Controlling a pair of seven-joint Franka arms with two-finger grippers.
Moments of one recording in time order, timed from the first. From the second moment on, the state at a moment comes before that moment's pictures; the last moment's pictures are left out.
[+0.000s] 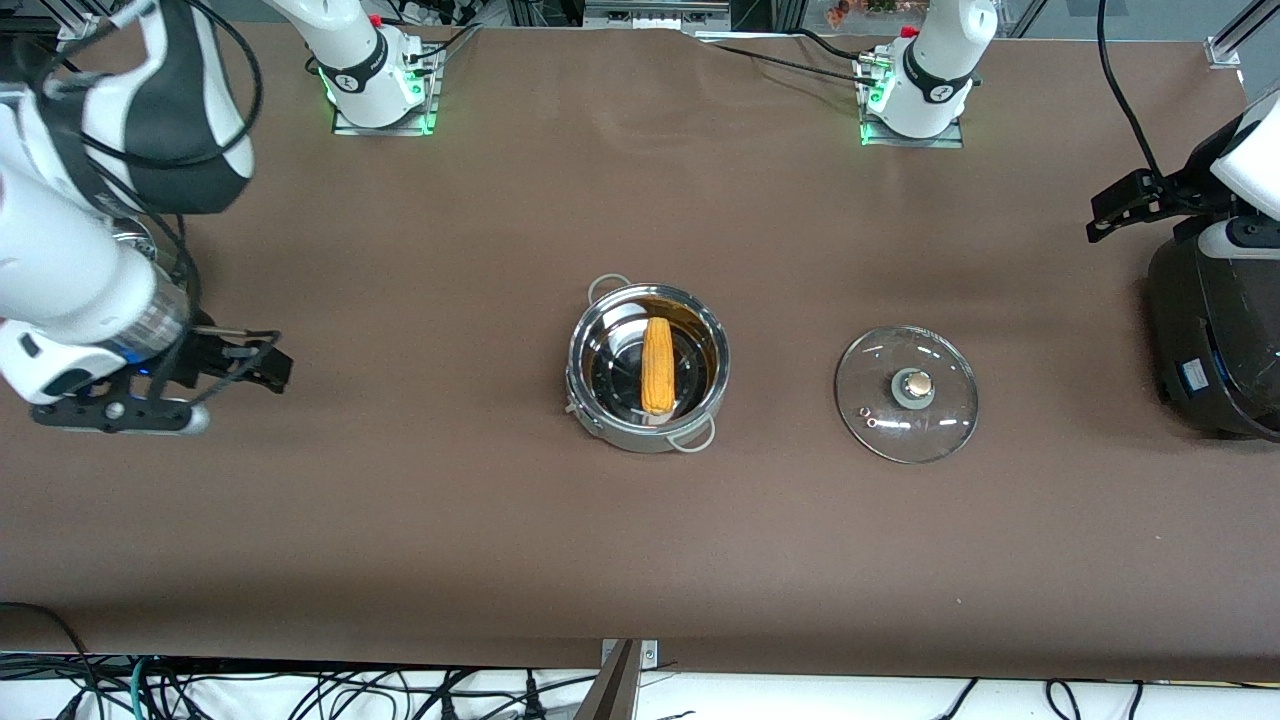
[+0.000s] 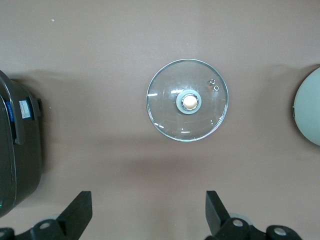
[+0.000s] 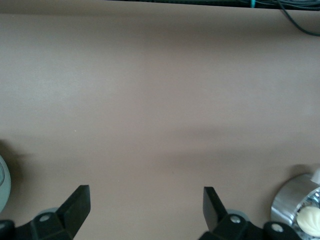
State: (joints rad) left arm -0.07 -0.06 0.09 -1.68 0.00 1.57 0.02; right arm 0.16 0.38 0.00 -1.27 -0.11 1.68 0.21
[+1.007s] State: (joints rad) left arm -0.07 -0.06 0.09 -1.68 0.00 1.57 0.01; right arm 0.08 0.13 -0.09 -1.59 -0.04 1.85 0.18
